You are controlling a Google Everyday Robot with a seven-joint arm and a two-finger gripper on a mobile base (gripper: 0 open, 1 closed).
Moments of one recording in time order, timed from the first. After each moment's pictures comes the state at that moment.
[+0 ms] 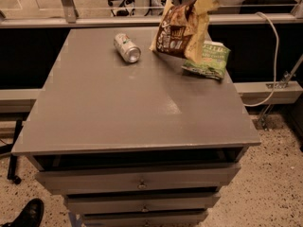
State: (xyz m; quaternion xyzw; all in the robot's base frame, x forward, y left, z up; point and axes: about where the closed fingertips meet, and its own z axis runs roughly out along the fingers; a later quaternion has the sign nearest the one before) arm 0.695 -0.160 1.027 -0.26 0.87 0.09 0.42
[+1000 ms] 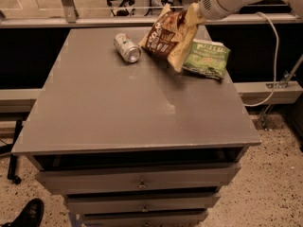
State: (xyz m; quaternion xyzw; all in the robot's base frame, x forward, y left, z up) arm 0.710 -0.143 0.988 -0.21 0.88 0.08 0.42
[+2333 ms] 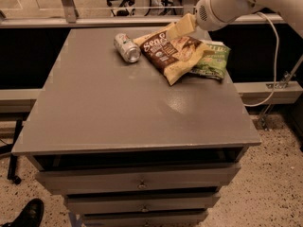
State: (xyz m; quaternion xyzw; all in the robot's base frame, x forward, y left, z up) arm 0.713 -0.140 0.954 -0.20 0.89 0.10 0.39
